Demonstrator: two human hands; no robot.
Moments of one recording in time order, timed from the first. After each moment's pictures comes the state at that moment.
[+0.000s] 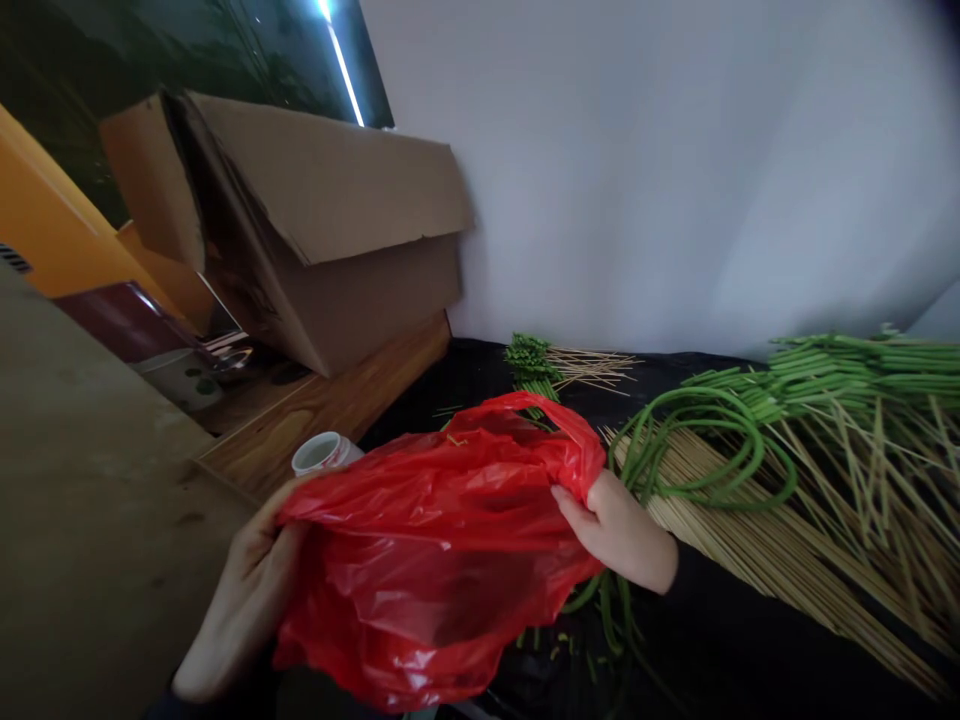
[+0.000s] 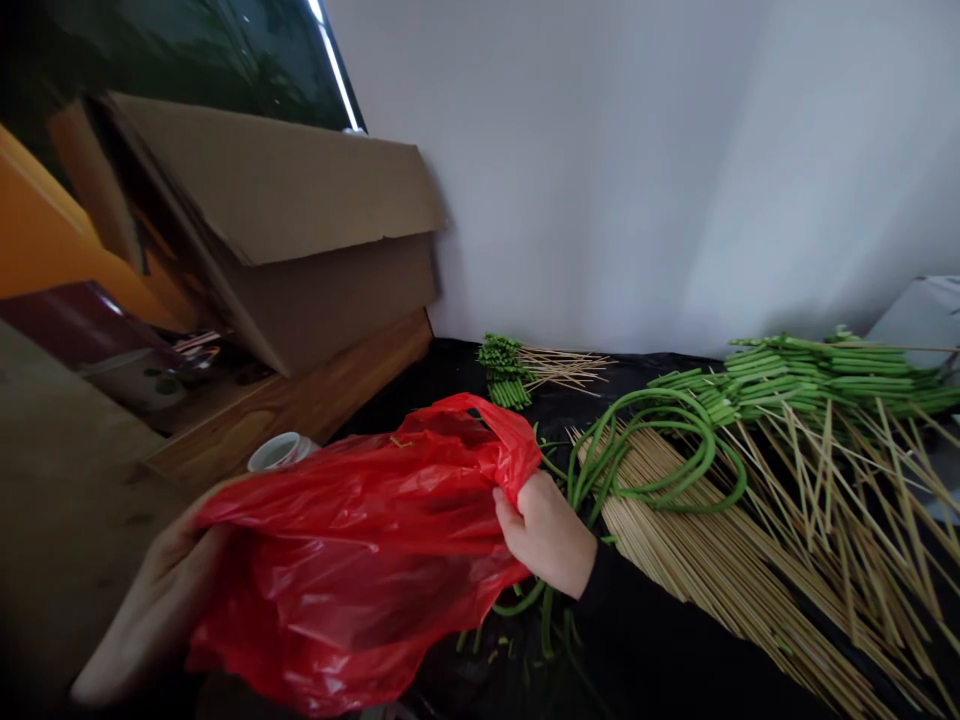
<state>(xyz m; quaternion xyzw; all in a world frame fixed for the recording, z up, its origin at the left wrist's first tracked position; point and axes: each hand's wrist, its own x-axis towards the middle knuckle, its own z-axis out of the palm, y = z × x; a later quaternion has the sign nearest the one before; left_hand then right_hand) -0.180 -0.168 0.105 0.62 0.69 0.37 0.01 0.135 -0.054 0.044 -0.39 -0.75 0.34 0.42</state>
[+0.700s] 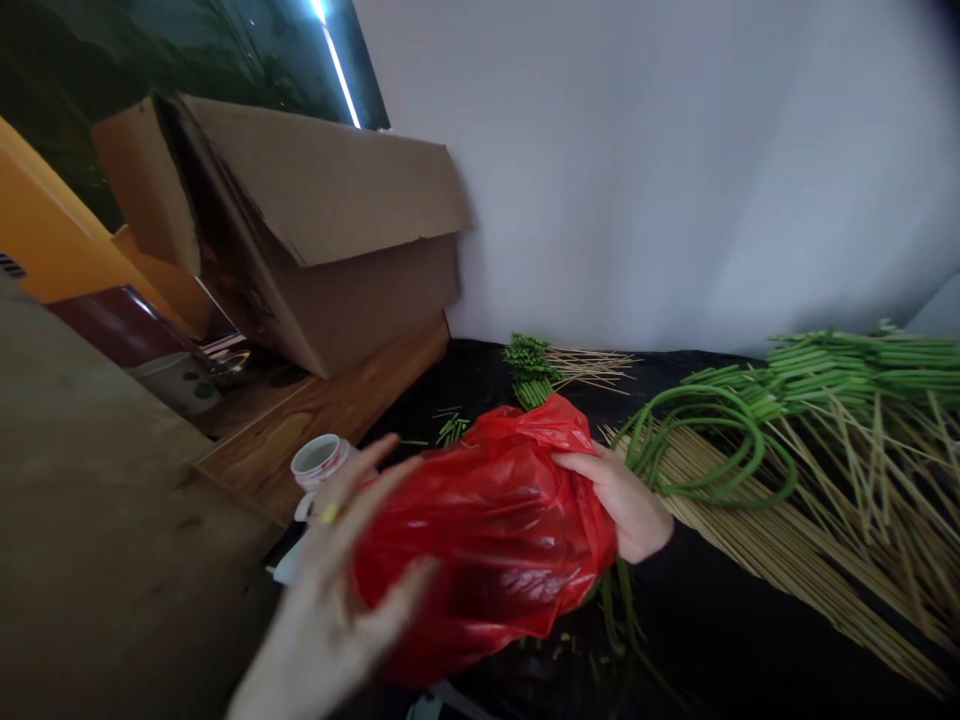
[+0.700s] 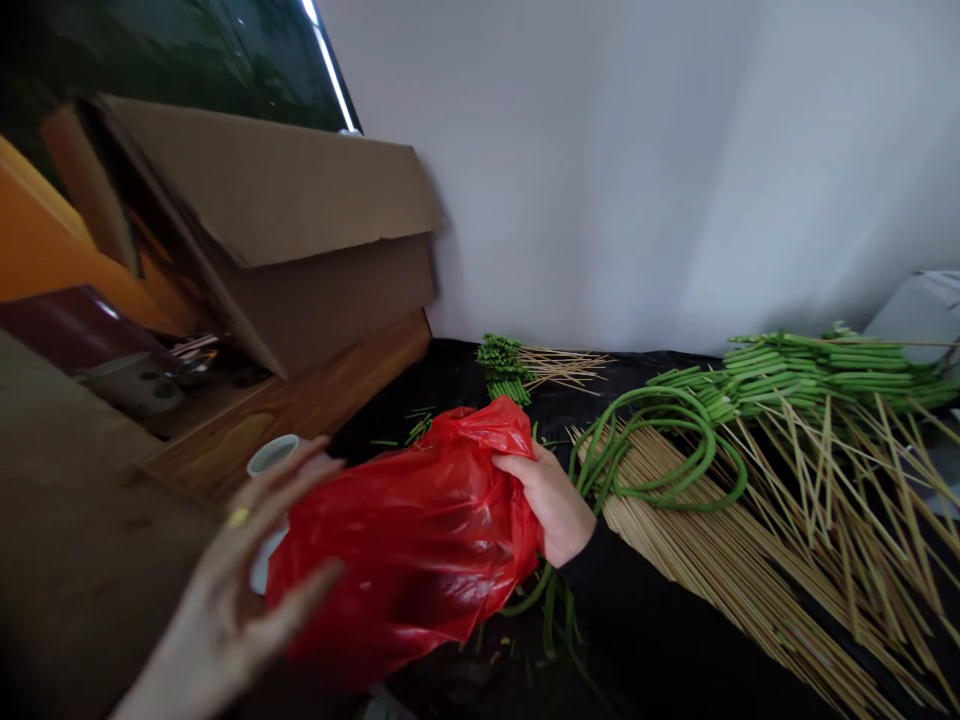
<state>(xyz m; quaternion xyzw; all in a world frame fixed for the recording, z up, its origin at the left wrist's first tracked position) -0.109 -0.167 0.115 0.73 0.62 0.29 -0.05 0.115 -0.052 0.071 -0.28 -0.29 0.79 0.45</state>
